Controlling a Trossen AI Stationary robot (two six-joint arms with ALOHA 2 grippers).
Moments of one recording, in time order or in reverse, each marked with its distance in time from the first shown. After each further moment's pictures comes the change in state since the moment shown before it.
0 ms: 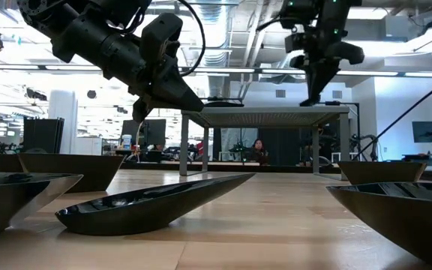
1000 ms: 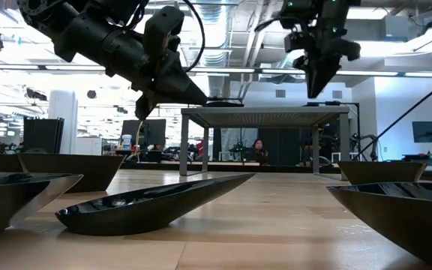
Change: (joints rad) left arm 0.000 0.000 0.000 0.045 0.000 -0.015; right arm -0.006 0.014 0.032 -0.031 -0.030 0.109
